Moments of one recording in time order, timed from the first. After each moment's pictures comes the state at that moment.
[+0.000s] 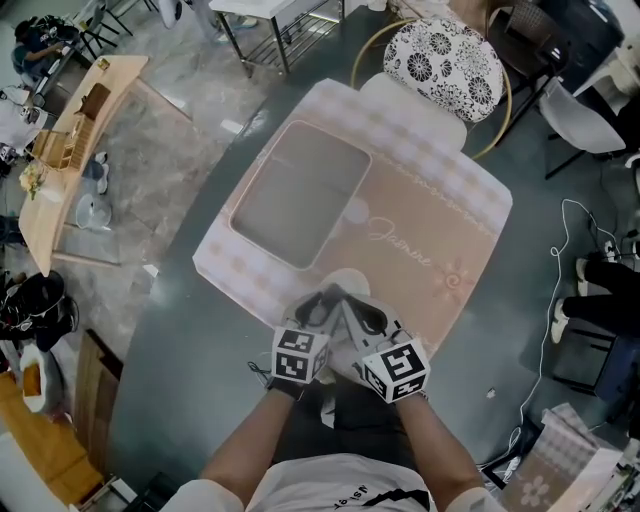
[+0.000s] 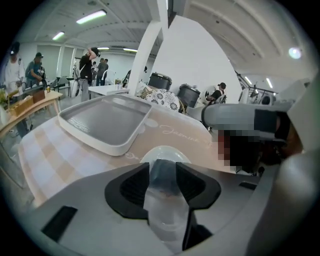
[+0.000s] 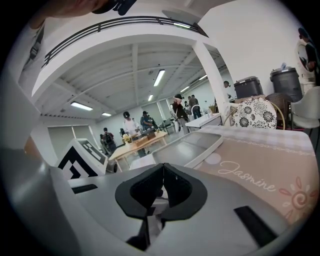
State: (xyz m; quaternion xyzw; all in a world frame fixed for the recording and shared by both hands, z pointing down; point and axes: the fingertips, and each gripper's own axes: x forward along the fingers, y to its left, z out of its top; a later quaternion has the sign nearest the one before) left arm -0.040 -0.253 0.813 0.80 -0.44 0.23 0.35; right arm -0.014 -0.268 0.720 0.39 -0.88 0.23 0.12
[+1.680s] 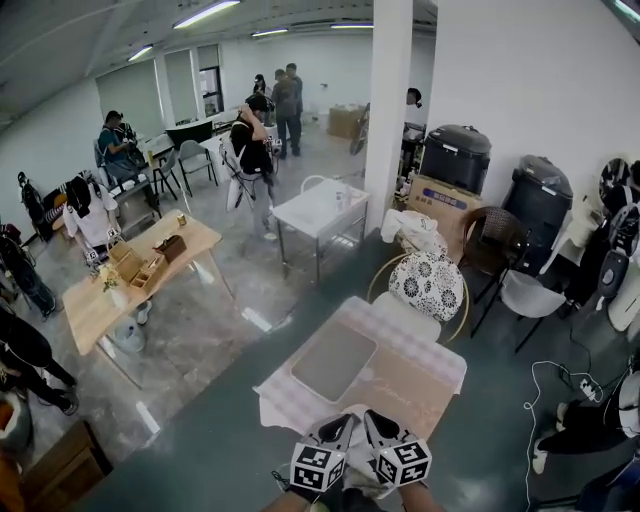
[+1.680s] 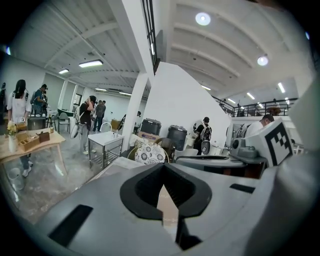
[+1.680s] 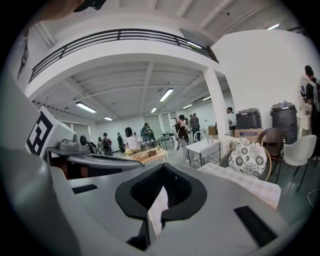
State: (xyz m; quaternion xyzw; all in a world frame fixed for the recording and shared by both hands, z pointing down) left arm -0.070 -0.194 0.493 0.85 -0.48 0.07 0.20; right arm -0.029 -0.210 0.489 0.43 -0.89 0.14 0.09
